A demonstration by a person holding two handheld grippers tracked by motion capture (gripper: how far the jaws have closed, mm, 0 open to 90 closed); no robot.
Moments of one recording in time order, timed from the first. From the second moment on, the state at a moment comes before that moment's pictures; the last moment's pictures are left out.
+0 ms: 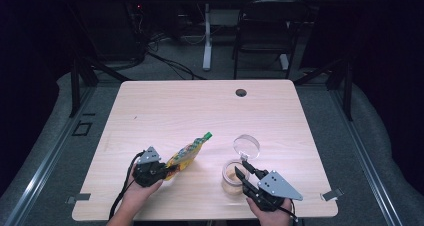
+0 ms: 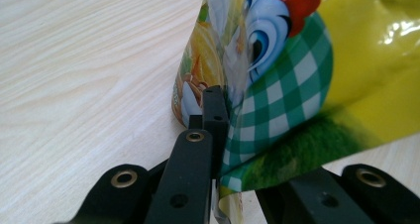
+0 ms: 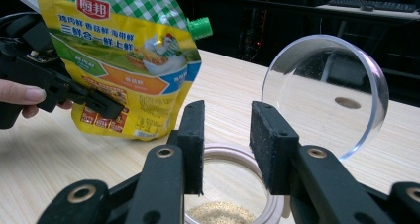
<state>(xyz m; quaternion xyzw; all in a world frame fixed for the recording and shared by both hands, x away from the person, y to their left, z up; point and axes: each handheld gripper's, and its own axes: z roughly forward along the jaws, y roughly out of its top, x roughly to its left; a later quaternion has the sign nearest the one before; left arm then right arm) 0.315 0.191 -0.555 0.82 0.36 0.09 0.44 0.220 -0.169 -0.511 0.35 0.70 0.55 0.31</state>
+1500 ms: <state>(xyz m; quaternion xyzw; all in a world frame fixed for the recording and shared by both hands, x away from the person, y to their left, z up) 0.298 0.232 -0.560 0.78 0.42 0.10 0.46 0.241 -0.202 -0.495 0.38 0.65 0.57 0.34</state>
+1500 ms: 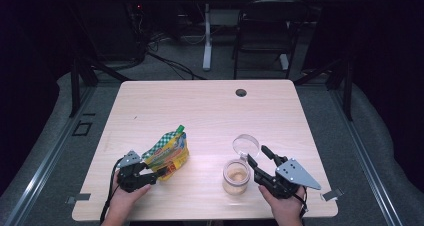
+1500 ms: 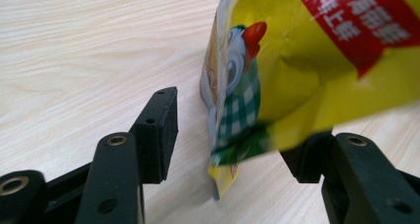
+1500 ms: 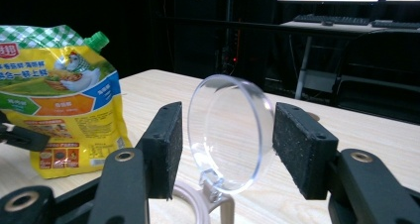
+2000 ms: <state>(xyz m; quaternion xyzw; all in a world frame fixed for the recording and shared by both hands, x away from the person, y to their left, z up) 0.279 0.248 -0.552 0.78 0.42 0.11 0.46 0.267 -0.212 -0.506 0.39 0.67 0.55 0.29</state>
